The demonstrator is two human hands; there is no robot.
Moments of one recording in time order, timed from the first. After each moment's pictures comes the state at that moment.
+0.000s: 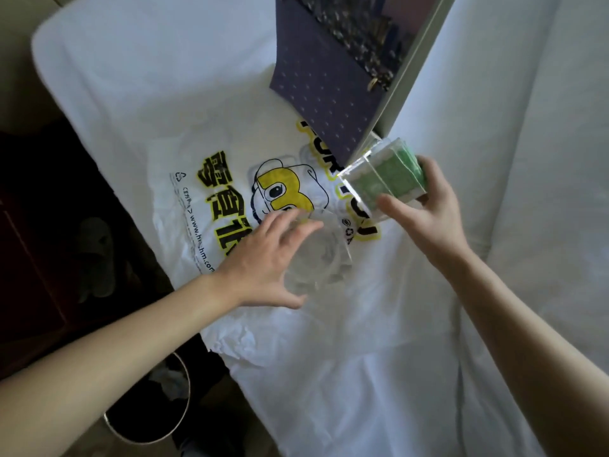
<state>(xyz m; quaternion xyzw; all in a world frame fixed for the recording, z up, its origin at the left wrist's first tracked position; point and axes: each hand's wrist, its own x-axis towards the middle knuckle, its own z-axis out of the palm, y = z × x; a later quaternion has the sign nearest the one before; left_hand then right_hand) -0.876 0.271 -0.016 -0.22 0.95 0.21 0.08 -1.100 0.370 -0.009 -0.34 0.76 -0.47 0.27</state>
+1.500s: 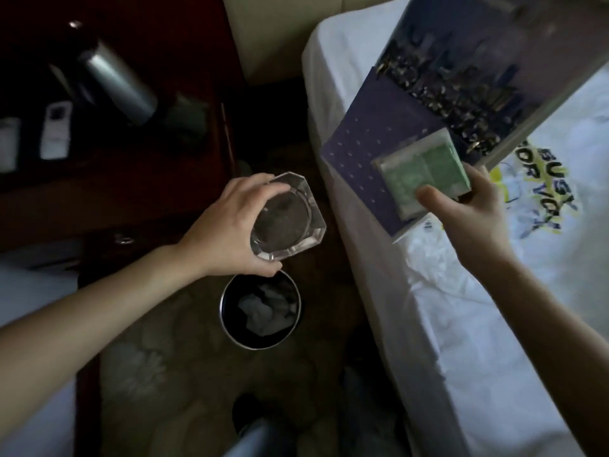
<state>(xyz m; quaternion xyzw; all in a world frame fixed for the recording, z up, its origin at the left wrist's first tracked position) -0.478 0.300 0.090 -0.43 0.87 0.23 -0.08 -0.773 0.350 0.097 -0.46 0.67 -0.49 0.30</state>
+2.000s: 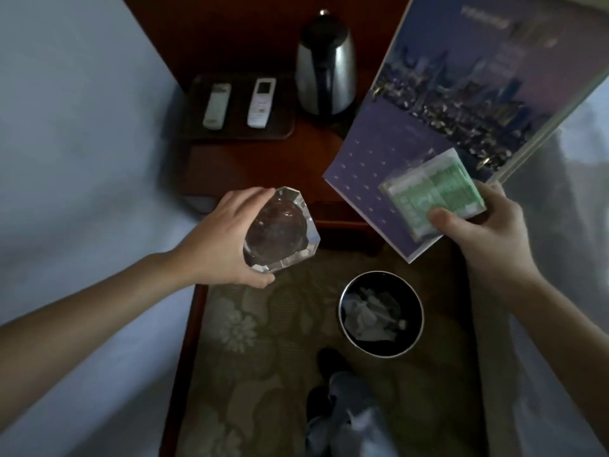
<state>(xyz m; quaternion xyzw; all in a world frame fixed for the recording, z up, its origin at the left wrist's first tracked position) -0.170 0.347 0.113 -0.59 0.78 0.21 -0.04 -0.495 0.313 0.109 -0.60 0.54 -0.41 0.42</state>
